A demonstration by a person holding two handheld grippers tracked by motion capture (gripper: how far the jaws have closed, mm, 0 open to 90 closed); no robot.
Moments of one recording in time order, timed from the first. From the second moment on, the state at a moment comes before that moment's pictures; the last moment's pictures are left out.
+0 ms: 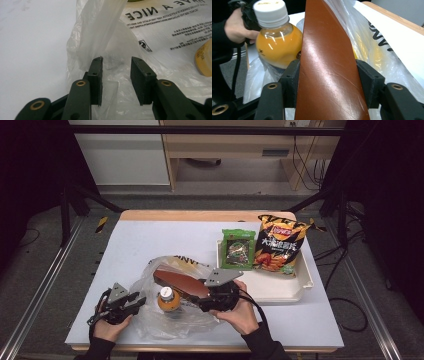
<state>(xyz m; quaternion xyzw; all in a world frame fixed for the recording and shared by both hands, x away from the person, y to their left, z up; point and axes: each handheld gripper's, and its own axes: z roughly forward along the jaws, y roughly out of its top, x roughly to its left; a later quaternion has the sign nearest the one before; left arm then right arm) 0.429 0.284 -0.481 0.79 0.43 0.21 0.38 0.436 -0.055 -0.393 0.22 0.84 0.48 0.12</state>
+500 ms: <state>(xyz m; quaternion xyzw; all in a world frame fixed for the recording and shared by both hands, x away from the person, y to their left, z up) 0.419 0.281 -0.451 0.76 0.40 0.25 0.45 0.432 -0.066 -0.402 0.22 0.85 0.47 0.13</state>
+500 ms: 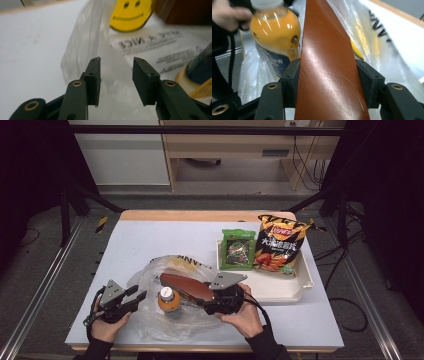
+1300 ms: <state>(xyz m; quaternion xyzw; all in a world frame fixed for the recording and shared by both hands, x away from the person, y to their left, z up) 0.498 0.254 -0.449 0.77 0.42 0.24 0.41 0.434 -0.059 -0.417 0.21 0.85 0.46 0.13</state>
